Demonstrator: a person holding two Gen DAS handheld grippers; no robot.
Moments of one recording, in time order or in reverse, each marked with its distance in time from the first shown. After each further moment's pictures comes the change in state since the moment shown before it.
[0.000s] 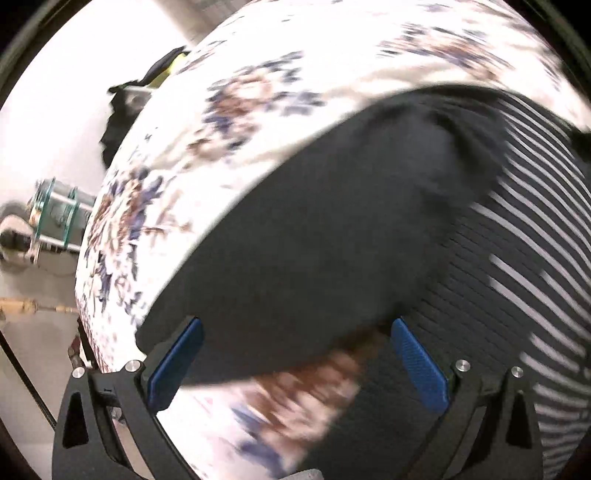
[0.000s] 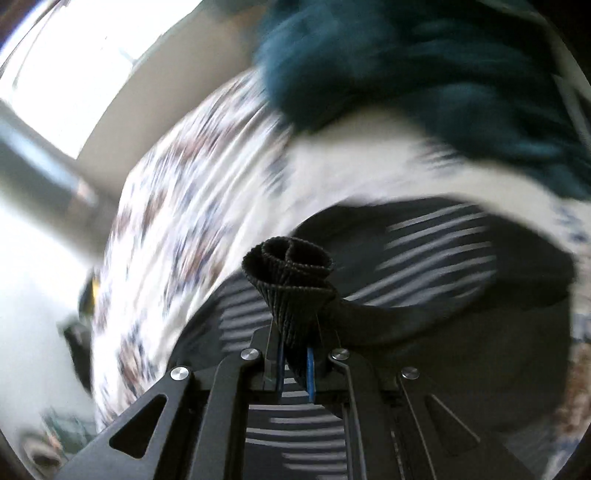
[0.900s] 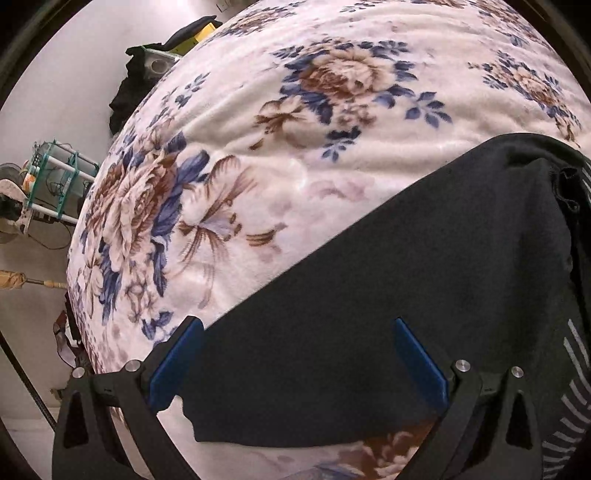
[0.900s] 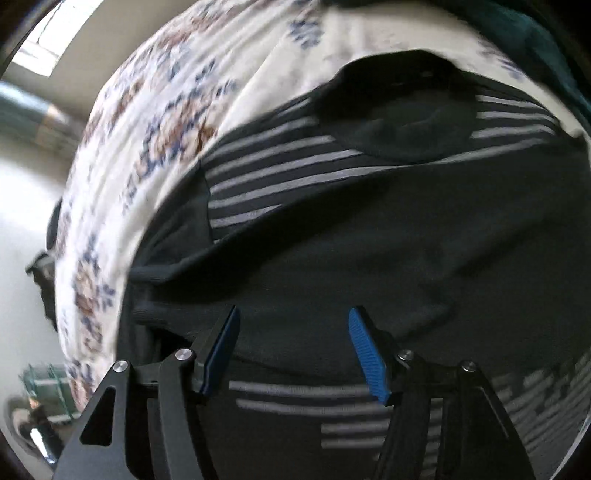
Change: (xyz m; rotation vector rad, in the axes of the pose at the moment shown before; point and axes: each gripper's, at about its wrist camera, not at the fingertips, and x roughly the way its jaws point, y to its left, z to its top) left arm 0.057 0.099 0.025 -0.099 0.048 -0.039; right arm 0.097 0.021 -0.084 -0.015 0.295 -0.096
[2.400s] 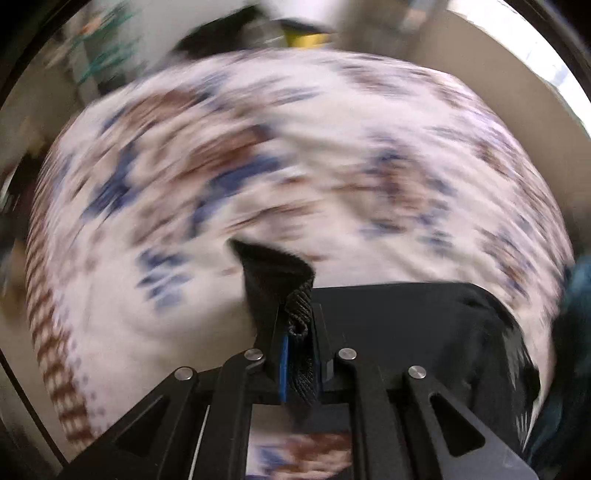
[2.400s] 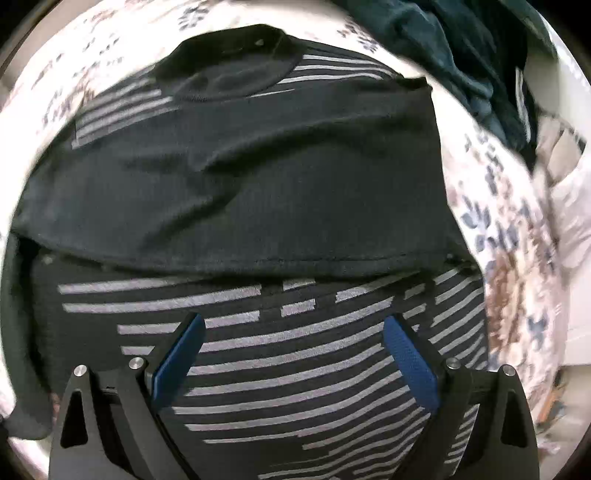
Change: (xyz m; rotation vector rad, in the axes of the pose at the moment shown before) left arm -0.039 0.075 -0.021 -0.516 -0.174 -0.360; right arm -0.078 -0.113 -0.112 0.036 0.026 -0.436
